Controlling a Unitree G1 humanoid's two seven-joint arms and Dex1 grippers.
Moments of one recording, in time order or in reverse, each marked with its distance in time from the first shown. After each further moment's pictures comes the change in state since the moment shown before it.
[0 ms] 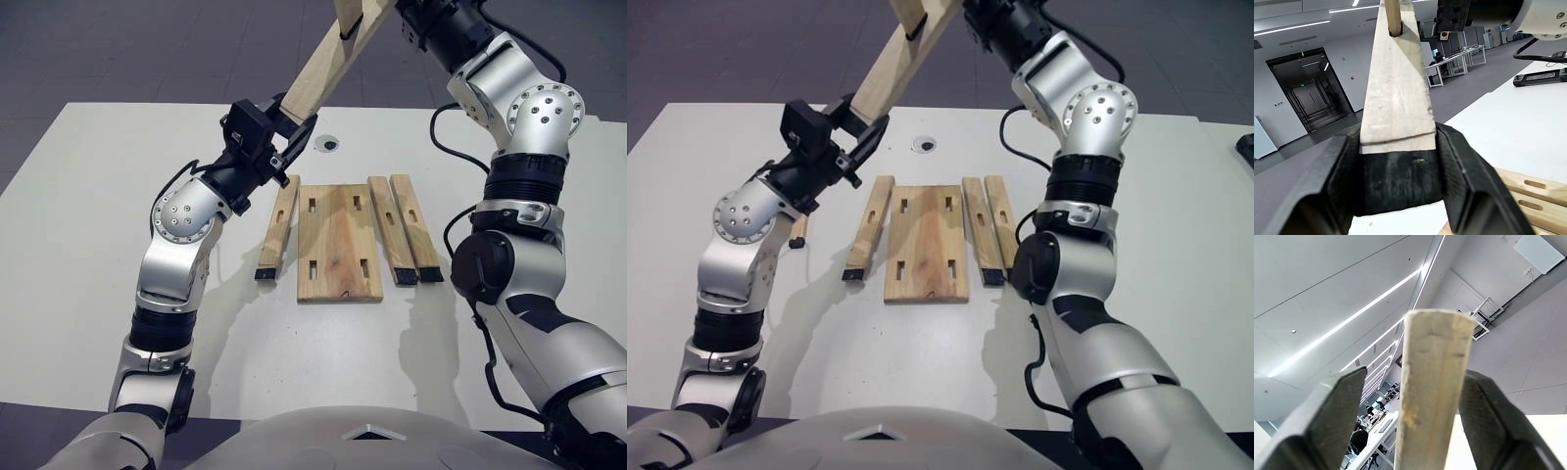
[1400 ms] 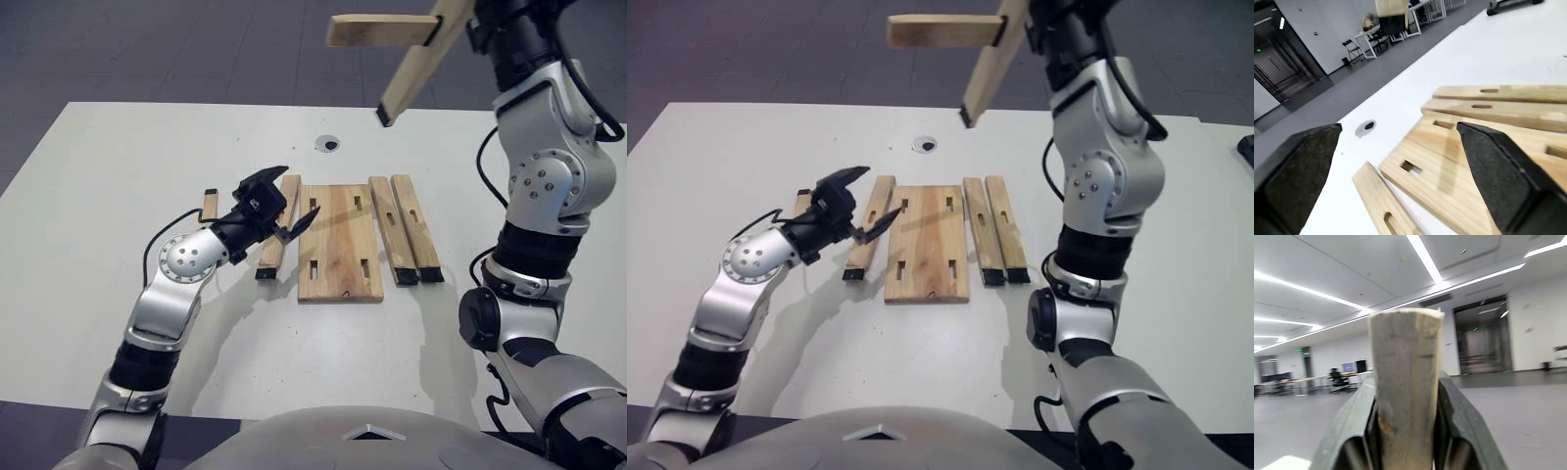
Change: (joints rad) left arm 0.252 0.195 -0.093 -0.130 0.060 0.060 -0.188; right arm 0.363 -0.079 0.231 -0.735 -0.550 -0.302 -0.186
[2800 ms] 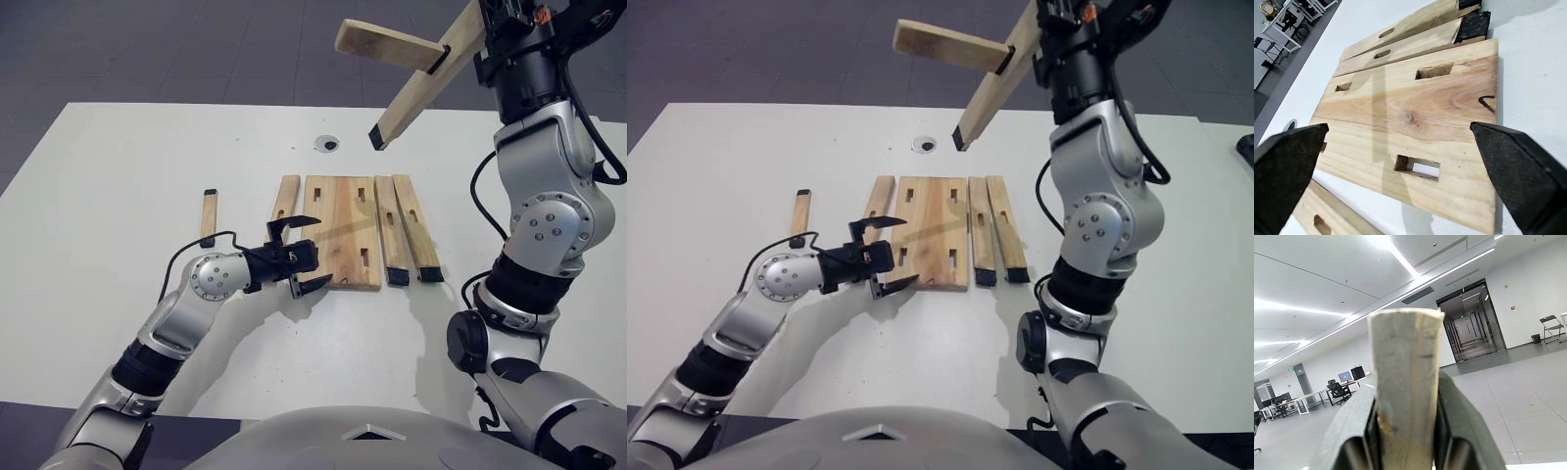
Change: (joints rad) left arm -0.042 0.055 -0.200 0.090 0.238 -0.122 -0.146; right arm 0.113 0.103 -0.037 -0.182 0.158 0.117 -0.174
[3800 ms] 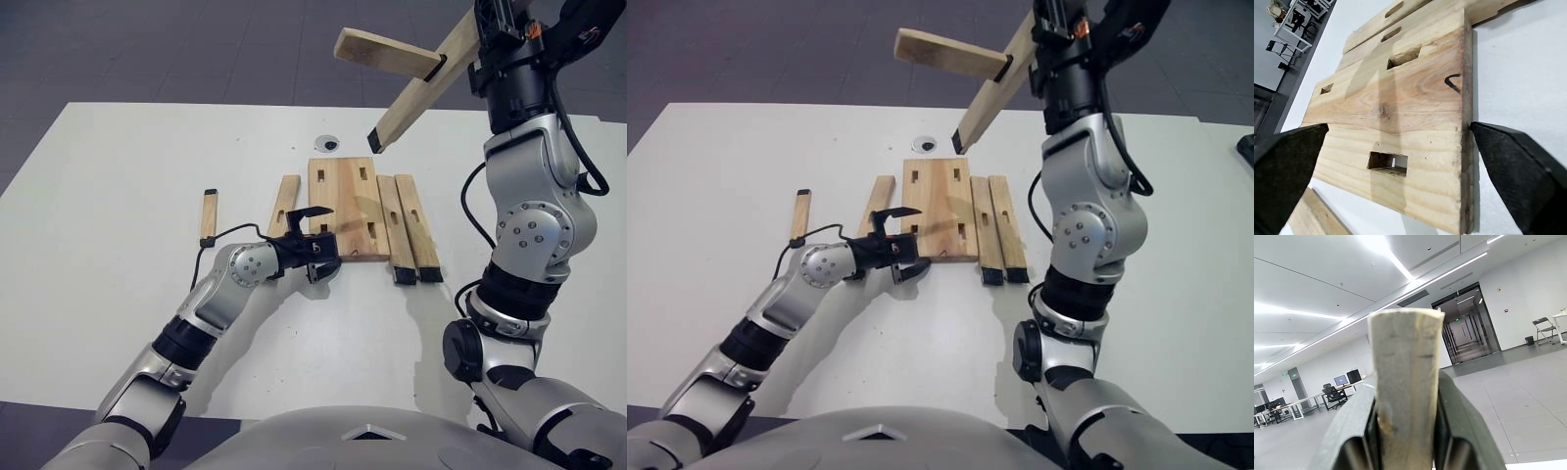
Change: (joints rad) left arm -0.153 -0.198 -0.099 0.319 0.228 -0.089 0.144; right arm 0.025 0.024 0.041 0.014 -0.043 -0.079 0.007
